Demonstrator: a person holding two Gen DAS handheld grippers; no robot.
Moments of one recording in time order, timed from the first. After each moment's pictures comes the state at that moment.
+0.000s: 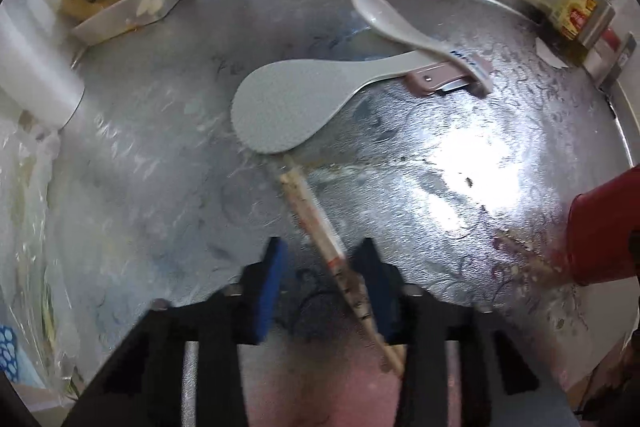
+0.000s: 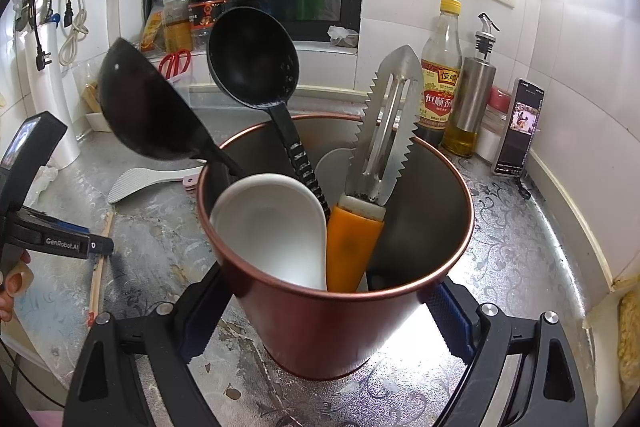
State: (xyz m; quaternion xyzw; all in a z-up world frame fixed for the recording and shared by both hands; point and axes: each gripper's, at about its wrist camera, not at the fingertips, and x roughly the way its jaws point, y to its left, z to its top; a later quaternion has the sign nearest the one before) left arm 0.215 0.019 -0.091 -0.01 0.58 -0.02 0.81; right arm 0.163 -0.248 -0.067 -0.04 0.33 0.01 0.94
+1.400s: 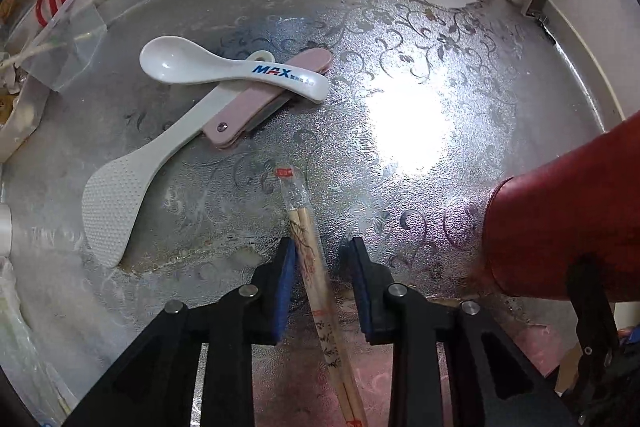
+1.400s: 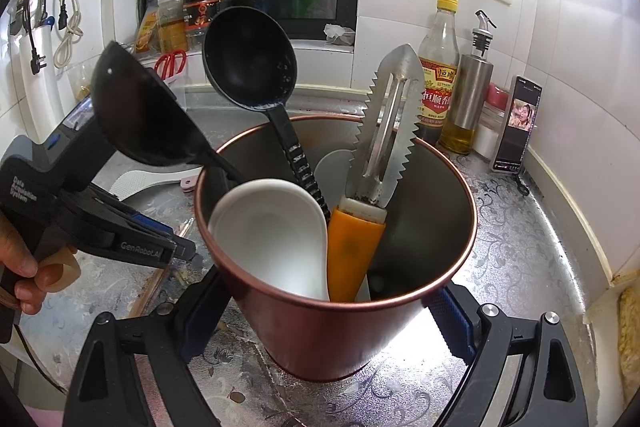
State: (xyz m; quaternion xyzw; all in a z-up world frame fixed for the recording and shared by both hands) left arm 0.280 -0.131 -0.085 0.08 0.60 -0.15 0.78; right arm 0.166 -0.247 -0.066 -0.04 0.33 0.00 0.94
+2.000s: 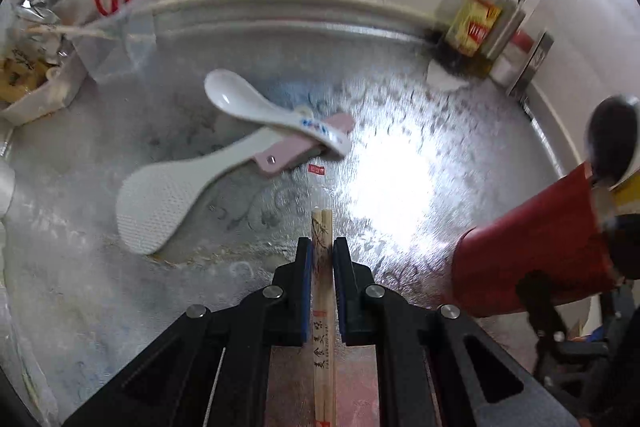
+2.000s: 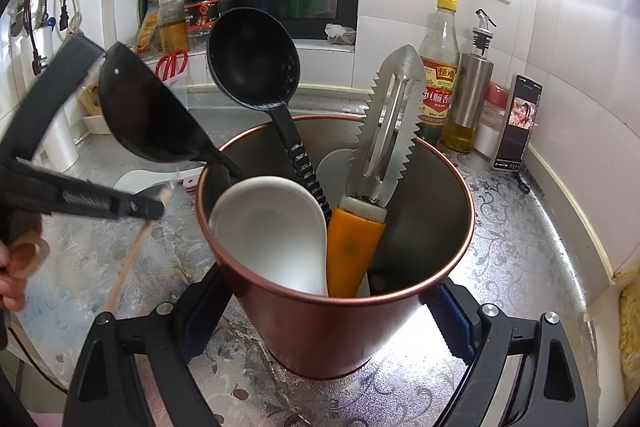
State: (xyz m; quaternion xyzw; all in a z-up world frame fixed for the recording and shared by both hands) left arm 0.255 -0.072 -0.038 -0.03 0.52 -0.16 0.84; right arm 0.164 -0.245 -0.066 -0.04 0.33 0.00 0.94
